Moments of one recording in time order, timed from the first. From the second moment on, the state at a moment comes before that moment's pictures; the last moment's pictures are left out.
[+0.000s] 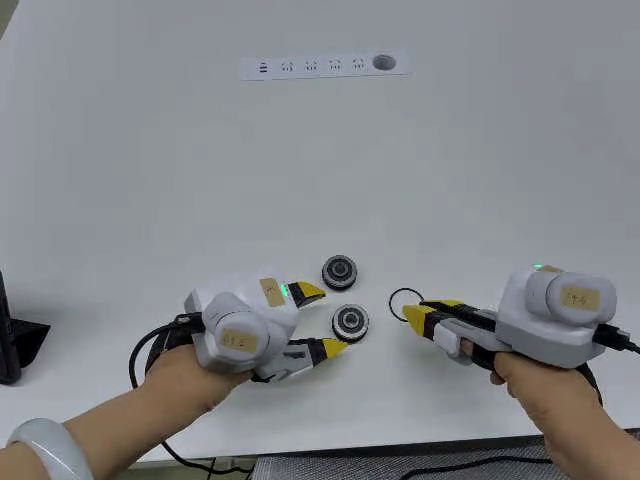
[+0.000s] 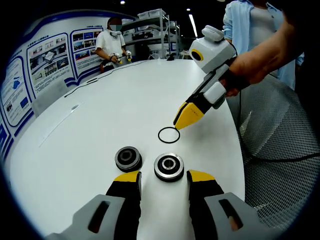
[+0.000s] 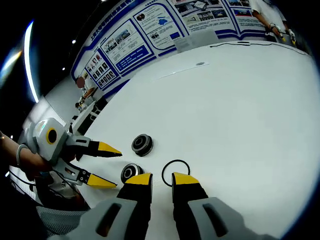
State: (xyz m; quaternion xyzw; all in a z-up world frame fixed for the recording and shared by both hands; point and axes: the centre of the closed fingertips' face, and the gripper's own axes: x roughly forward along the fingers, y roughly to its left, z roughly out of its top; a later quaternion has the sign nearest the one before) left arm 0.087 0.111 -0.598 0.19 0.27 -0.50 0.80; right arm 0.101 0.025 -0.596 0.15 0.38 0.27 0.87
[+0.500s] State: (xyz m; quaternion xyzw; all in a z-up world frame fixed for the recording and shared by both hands) left arm 0.089 0.099 -0.592 0.19 0.26 -0.51 0.80; right arm 0.088 0.044 -0.596 0.15 0.39 0.30 0.86
